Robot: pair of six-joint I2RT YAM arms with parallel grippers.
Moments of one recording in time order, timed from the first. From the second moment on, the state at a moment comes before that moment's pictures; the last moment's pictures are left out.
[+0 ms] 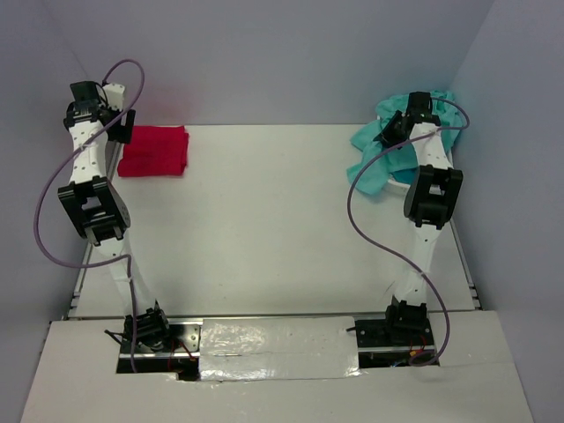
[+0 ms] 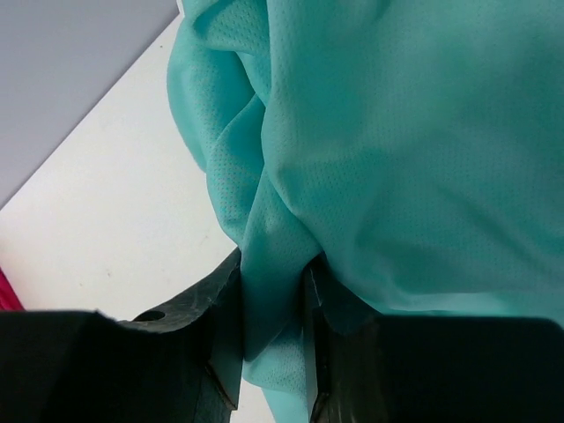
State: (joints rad) left arm 0.36 2.27 2.25 -0.71 0.04 0.45; right arm -0.18 2.43 2.25 -0.67 -0.25 0.56
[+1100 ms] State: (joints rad) left arm 0.29 2.24 2.21 -0.78 0.15 0.45; right arm -0.20 2.16 2.07 -0.69 -0.05 0.42
